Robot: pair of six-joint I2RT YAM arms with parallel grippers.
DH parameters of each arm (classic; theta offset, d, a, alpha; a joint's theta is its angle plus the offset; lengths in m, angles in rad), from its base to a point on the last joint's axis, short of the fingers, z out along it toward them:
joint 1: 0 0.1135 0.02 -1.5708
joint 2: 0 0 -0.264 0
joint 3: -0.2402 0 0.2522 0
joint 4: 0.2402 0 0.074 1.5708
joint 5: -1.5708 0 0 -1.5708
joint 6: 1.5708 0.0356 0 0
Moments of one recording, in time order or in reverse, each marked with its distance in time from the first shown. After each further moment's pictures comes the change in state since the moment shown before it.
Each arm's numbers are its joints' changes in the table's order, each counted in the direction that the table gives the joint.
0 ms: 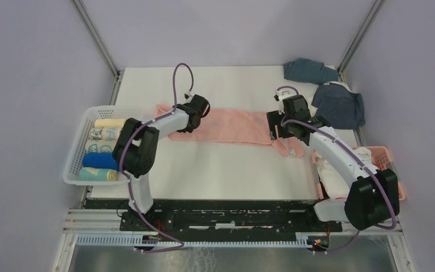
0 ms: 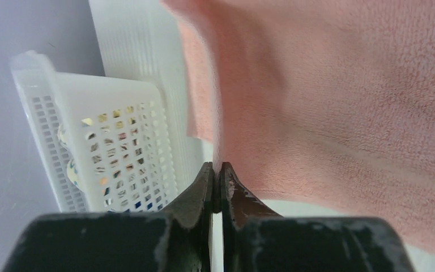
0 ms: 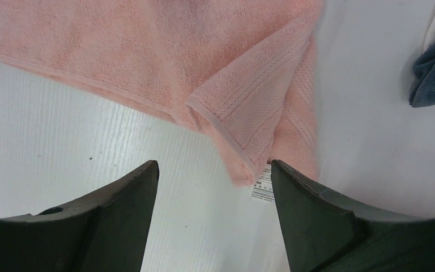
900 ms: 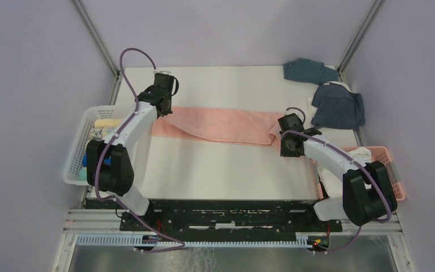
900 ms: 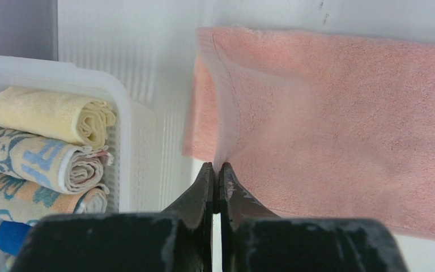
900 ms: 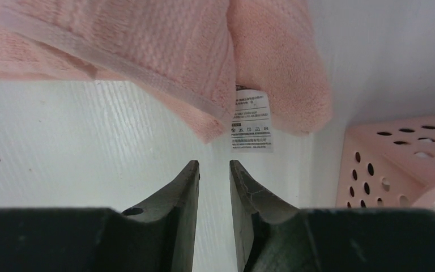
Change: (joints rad) left arm 0.227 -0.317 -0.063 0.004 -0.407 -0.076; right arm 0.014 0.038 0.196 0.035 -0.175 0.282
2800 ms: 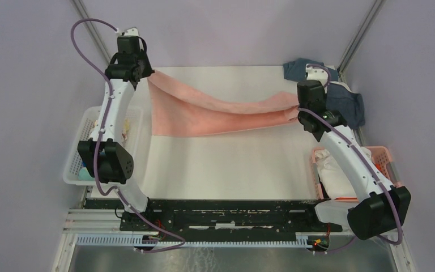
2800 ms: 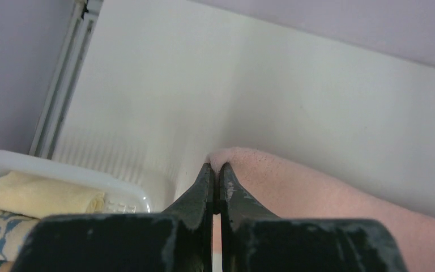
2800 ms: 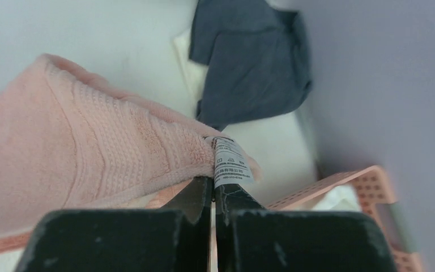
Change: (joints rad) left arm 0.198 0.116 -0.476 0.057 -0.259 -0.094; right arm -0.060 -0.118 -0.314 -0.063 -0.421 -0.211
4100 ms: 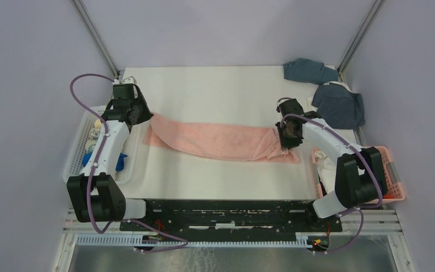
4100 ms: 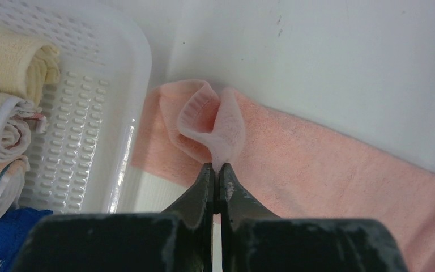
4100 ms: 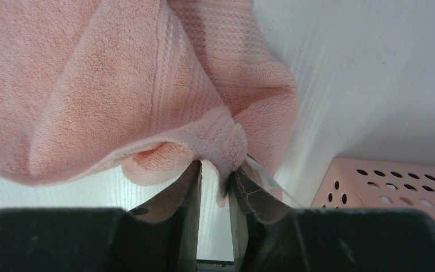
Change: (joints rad) left arm 0.107 -0.401 0.686 -0.126 -0.230 -0.120; right arm -0.005 0.264 0.105 0.212 0.576 -0.013
